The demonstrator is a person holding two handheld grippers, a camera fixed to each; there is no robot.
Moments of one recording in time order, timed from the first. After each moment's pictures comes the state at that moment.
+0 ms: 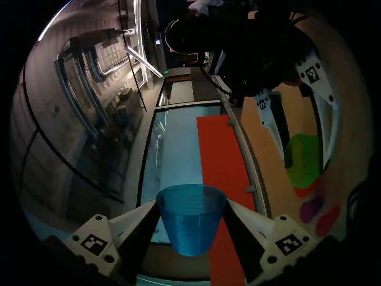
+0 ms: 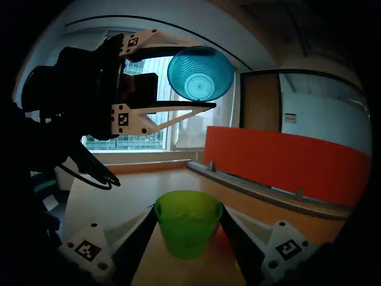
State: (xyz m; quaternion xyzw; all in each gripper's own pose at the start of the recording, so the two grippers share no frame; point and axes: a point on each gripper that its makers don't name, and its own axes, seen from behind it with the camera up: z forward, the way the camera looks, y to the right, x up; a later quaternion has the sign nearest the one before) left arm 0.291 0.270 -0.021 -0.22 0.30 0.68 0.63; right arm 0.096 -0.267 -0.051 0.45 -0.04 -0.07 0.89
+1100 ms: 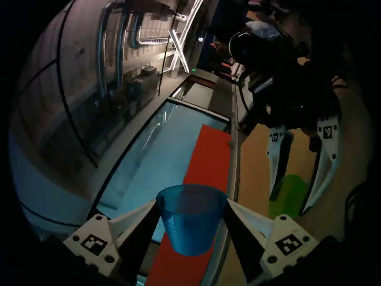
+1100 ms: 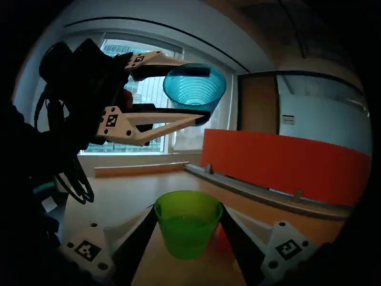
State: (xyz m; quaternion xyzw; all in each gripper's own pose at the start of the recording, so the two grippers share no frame) left arm 0.274 0.269 -0.009 -0.31 0.23 0.51 0.77; right arm 0.104 -0.263 -0.049 0.44 -0.03 -0.06 0.89
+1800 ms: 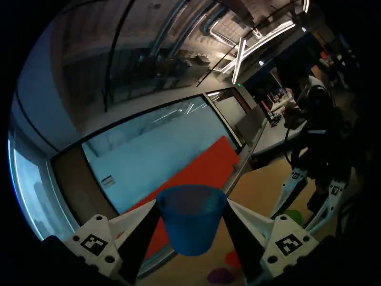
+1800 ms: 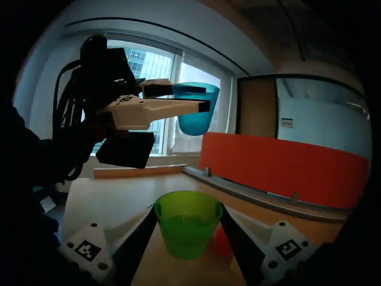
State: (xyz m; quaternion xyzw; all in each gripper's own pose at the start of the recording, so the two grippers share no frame) left arm 0.286 0.238 0.016 -0.34 0.14 0.25 0.90; right arm 0.114 -0.259 -0.051 0.44 -0.02 -0.06 0.90
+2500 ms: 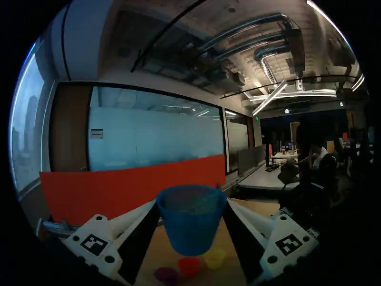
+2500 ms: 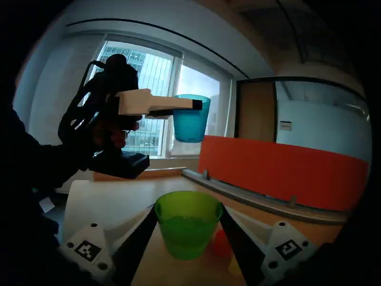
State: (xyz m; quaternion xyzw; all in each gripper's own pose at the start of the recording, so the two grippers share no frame) left arm 0.284 0.215 0.033 -0.38 0.05 0.01 0.93; right arm 0.124 -0.258 -0.054 0.44 -0.01 -0.06 0.90
